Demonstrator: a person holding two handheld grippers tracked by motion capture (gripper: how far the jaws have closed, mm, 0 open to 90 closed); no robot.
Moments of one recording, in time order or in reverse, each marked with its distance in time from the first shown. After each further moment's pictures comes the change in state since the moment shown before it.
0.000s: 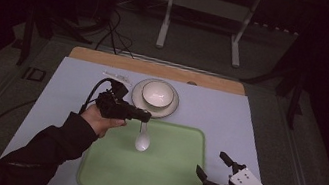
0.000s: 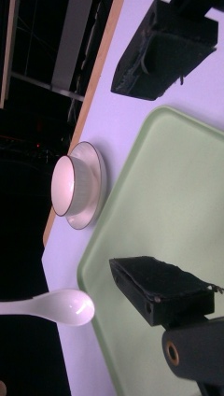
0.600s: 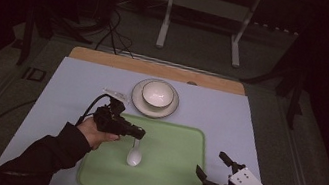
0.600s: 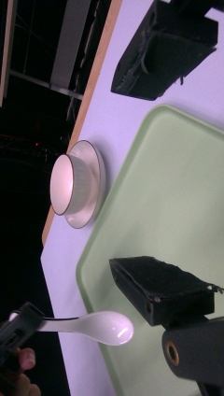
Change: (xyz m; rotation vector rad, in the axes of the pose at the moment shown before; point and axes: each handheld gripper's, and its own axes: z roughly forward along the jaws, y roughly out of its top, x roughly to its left) left arm 0.014 -0.042 0.015 0.103 -0.057 0.017; right arm 0.000 0.000 0.001 0.005 0.006 -0.003
